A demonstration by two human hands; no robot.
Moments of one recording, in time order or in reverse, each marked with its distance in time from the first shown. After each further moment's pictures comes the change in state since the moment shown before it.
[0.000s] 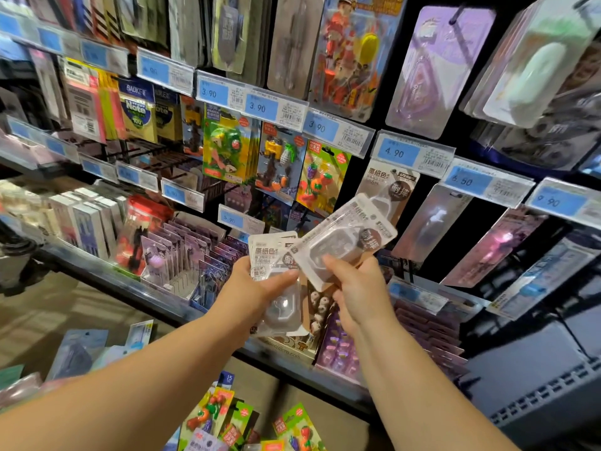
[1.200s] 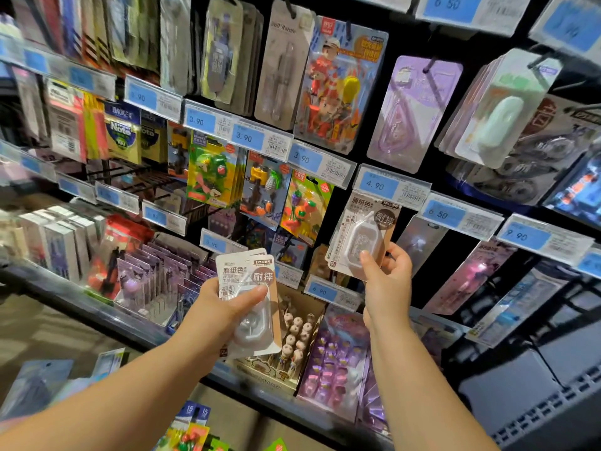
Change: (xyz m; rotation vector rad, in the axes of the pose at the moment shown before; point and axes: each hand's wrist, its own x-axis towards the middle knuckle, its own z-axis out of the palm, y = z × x) left_hand 0.008 0.009 -0.008 -0.100 0.029 0.023; right_hand 0.057 -0.026 -0.042 -0.173 0.290 -0.398
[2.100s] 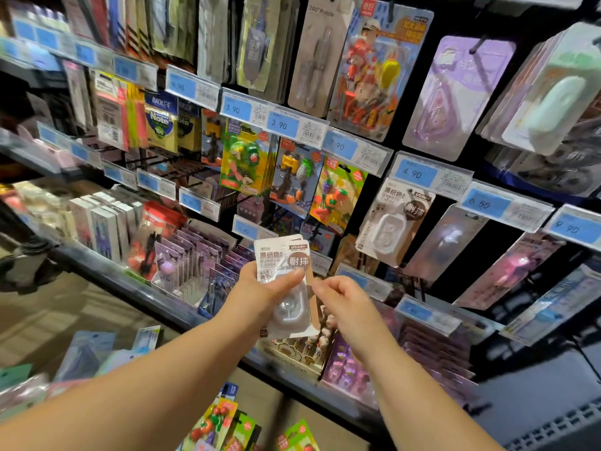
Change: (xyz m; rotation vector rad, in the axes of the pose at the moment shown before) left_hand -0.005 0.001 0.003 0.017 -0.013 0.012; right_hand -0.085 -0.010 0.024 -0.362 -0.648 0.192
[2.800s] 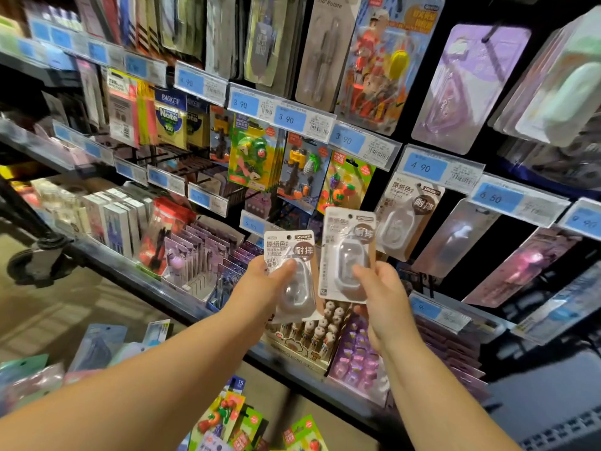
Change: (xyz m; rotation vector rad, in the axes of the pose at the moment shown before) left_hand -0.008 0.010 0.002 0.149 0.109 -0.074; right_hand 0.011 0.008 -0.013 0.375 0.232 -0.019
